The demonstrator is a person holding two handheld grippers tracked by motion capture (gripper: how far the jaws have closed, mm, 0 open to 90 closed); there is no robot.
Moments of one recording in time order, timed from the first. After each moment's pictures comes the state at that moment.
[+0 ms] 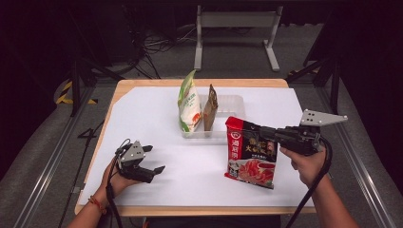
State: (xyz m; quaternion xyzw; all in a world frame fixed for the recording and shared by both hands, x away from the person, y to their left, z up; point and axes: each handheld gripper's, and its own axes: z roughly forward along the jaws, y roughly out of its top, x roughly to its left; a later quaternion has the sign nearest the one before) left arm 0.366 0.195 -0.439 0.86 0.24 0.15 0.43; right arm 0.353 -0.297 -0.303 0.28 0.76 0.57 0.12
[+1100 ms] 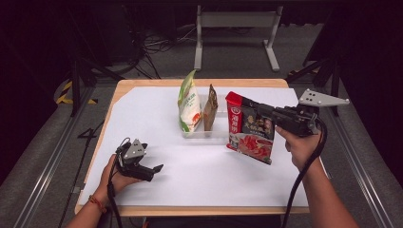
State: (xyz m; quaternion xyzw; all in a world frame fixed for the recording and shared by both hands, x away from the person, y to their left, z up) left arm 0.374 0.197 -0.445 0.86 0.28 0.16 0.40; right arm 0.376 -0.280 -0.267 0.30 0.73 0.59 0.18
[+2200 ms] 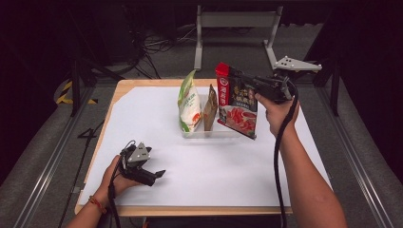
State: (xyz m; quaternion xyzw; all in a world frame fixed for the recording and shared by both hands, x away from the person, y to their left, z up) left arm 0.369 0.188 -0.448 0.88 0.25 0.15 0.38; right arm 0.447 -0.235 -0.236 0.34 0.71 0.58 0.21
